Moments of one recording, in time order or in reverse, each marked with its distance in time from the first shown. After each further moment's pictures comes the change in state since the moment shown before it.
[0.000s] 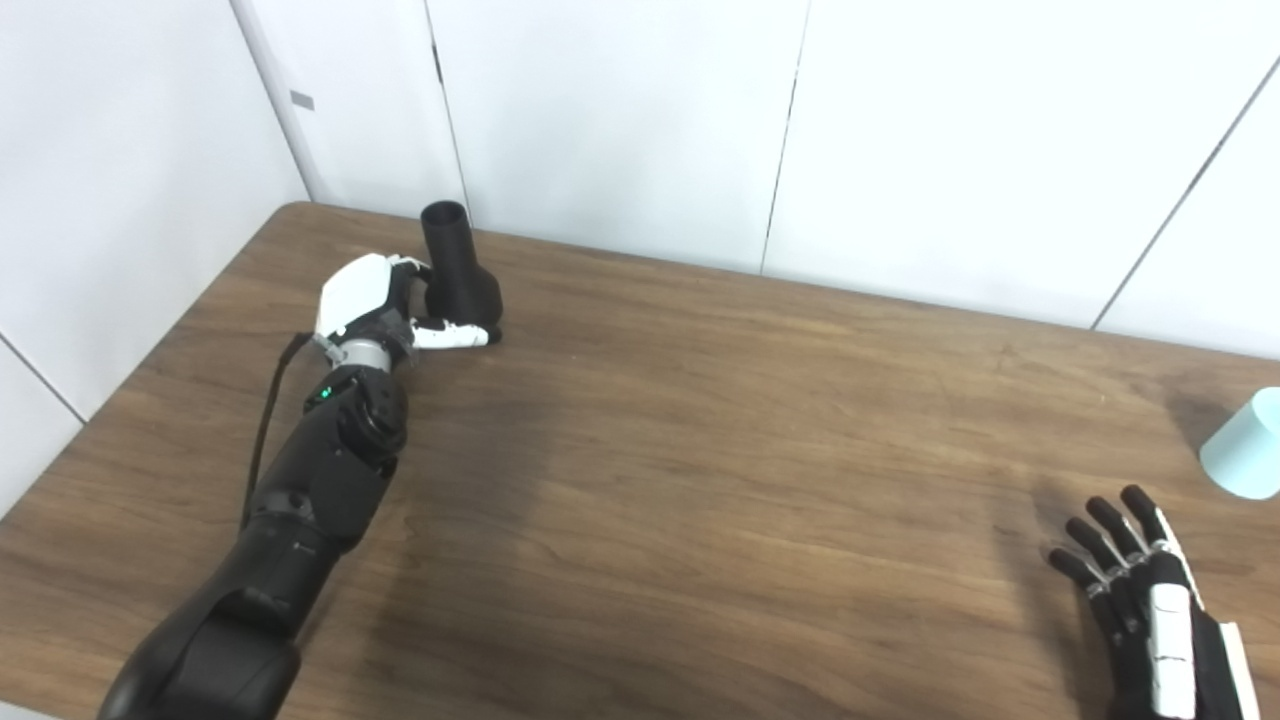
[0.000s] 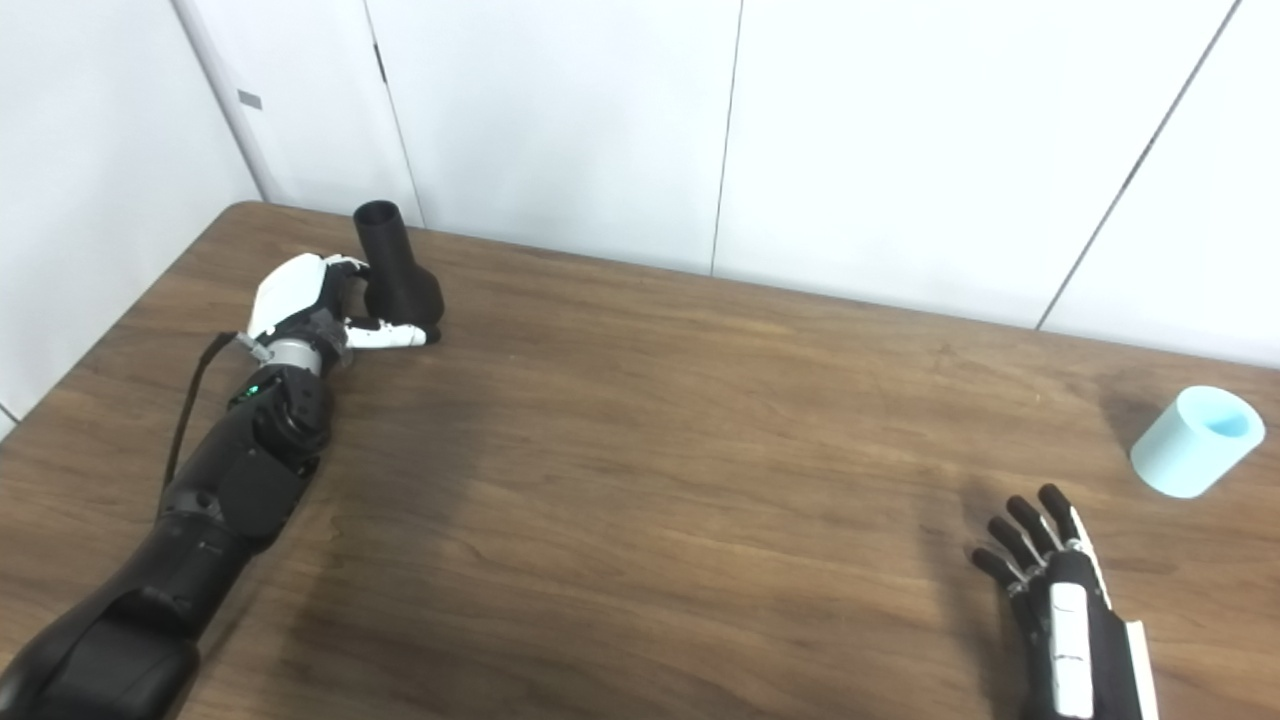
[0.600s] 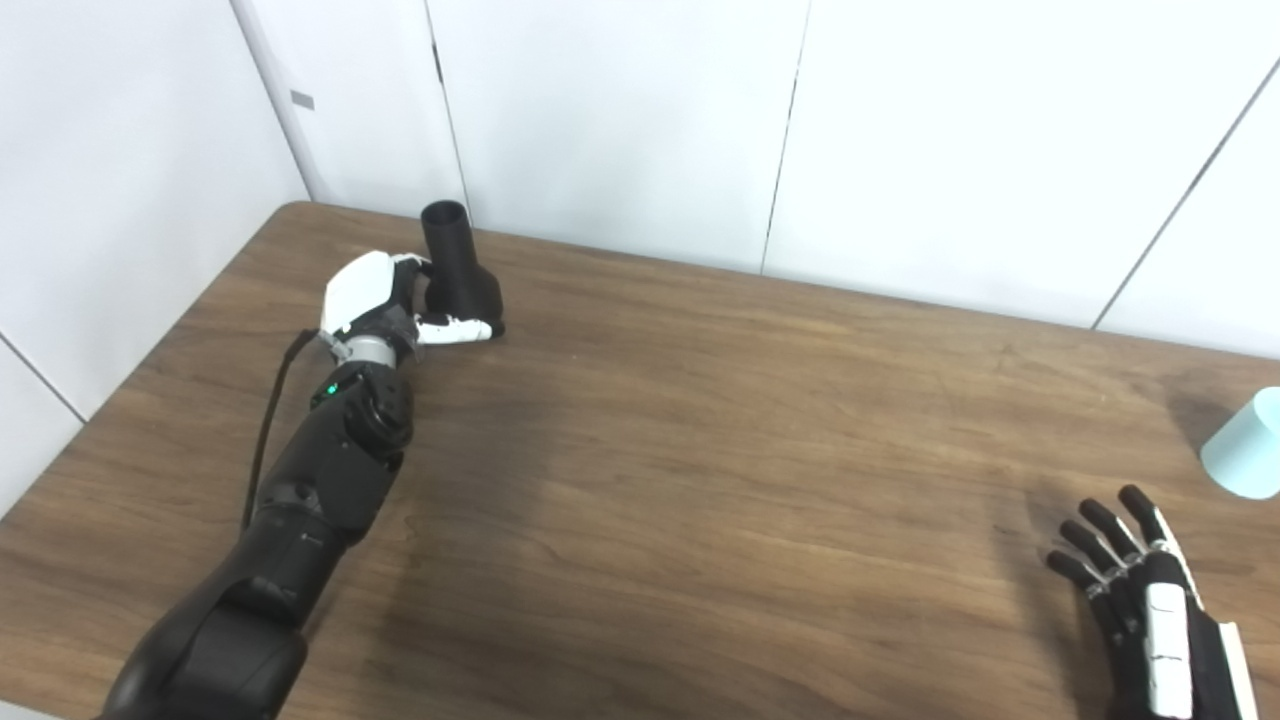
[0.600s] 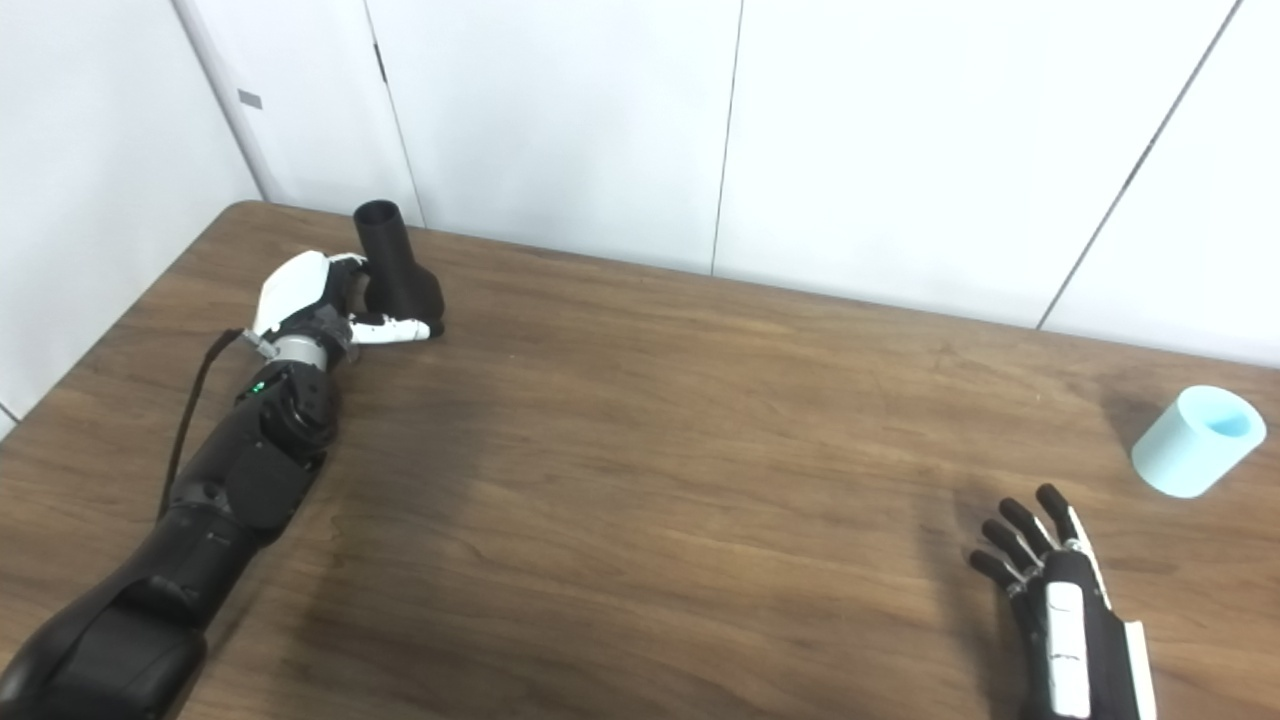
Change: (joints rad) left arm -0.013 -0.001 -0.018 0.018 -0.024 -0.001 0.011; right arm 0.002 0.009 0.003 -0.004 -0.025 0.000 -0.008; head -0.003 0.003
